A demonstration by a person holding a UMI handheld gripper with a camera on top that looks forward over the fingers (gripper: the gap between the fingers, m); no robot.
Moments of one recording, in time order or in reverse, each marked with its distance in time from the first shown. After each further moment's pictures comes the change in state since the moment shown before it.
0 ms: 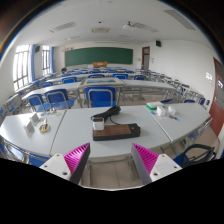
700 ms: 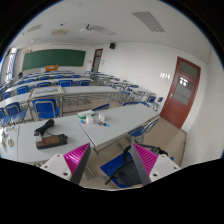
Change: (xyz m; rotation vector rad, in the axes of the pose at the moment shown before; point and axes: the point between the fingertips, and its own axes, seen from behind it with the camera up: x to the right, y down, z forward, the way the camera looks) arm 0.254 -0.064 -0.187 0.011 0.549 0.092
